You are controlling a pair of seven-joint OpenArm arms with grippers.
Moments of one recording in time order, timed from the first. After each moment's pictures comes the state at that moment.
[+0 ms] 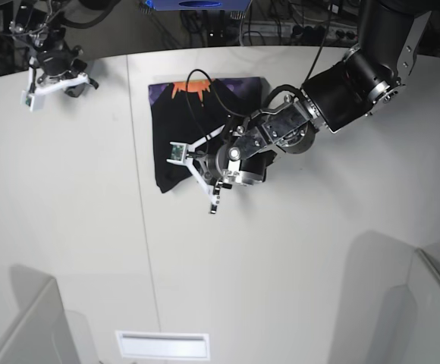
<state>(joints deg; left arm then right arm) -26.6 -13.8 59.6 80.1 6.4 -39.4 45.2 -31.6 1.5 28.3 108.8 32.1 3.3 -50.6</state>
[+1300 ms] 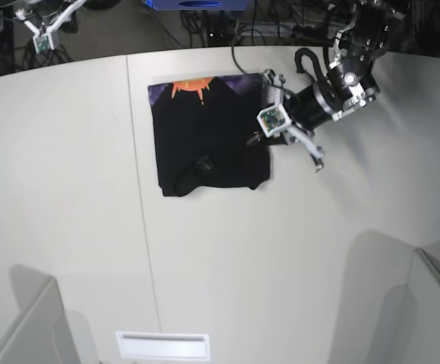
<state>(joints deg) 19.7 -23.2 10.4 113.5 9.7 -38.8 15.3 -56.6 7.3 28.3 114.2 17.0 28.1 -40.6</state>
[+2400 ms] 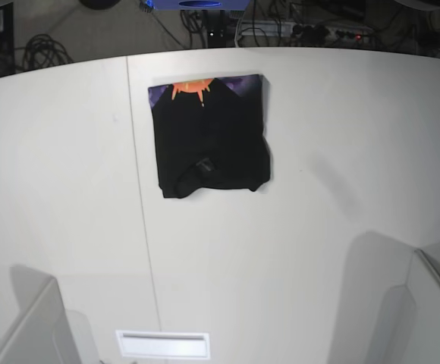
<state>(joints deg) 38.3 -22.8 20.8 64.8 9.4 -33.1 4.7 -33.8 5.9 -4.7 41.5 10.1 22.4 -21.0</state>
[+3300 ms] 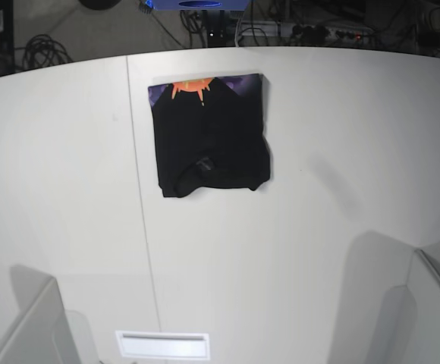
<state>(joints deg) 17.8 -10.2 28.2 6.8 -2.8 -17.6 -30.1 -20.1 4.2 -14.4 9.4 10.0 21.4 12.4</state>
